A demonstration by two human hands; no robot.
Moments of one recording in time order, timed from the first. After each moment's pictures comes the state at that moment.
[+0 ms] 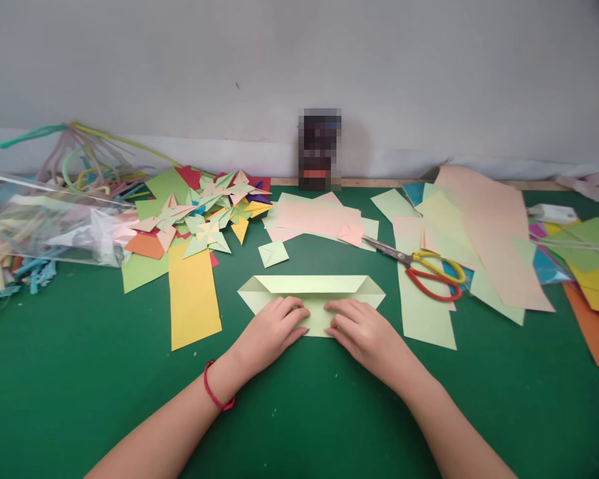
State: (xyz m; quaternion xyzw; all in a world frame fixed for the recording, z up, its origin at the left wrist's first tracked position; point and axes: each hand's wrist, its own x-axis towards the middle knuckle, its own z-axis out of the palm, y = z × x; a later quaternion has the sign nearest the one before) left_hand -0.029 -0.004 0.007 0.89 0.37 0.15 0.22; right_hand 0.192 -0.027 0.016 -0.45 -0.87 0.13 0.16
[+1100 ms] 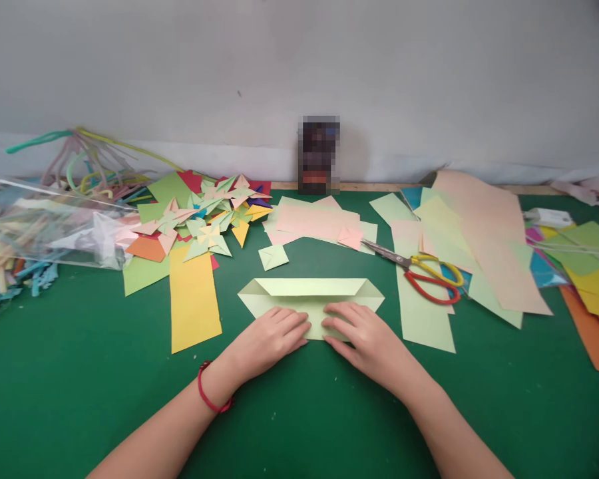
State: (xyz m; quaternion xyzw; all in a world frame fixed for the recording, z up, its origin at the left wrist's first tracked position) left_hand -0.034 -0.004 0.015 0.95 0.26 0.13 0.09; right_hand 0.192 -0.028 0.023 -0.44 -0.87 0.13 0.16
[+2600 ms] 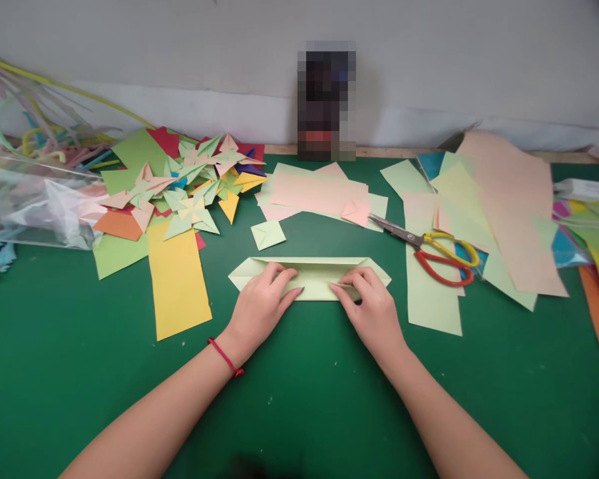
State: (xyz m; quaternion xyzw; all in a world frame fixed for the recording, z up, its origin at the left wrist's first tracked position) left_hand -0.021 0.011 0.004 0.83 0.52 0.14 0.15; right_hand 0.181 -0.013 -0.002 -0.63 -0.70 0.15 0.30
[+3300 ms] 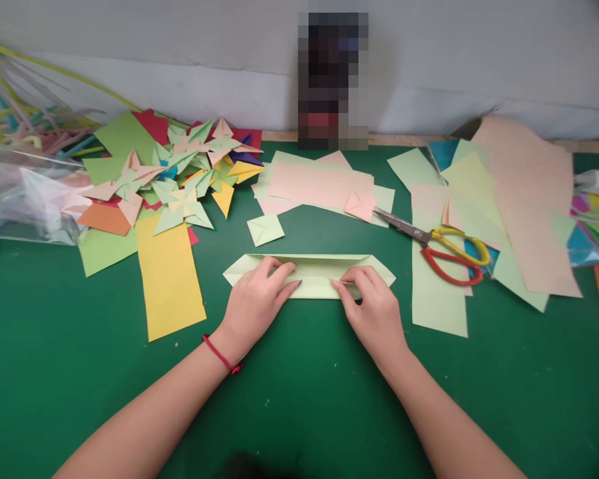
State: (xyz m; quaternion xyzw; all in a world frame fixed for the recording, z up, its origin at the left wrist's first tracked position) left_hand -0.019 0.018 0.010 0.83 0.53 0.12 0.11; right_hand 0.179 -0.012 -0.003 -0.64 -0.71 0.12 0.28
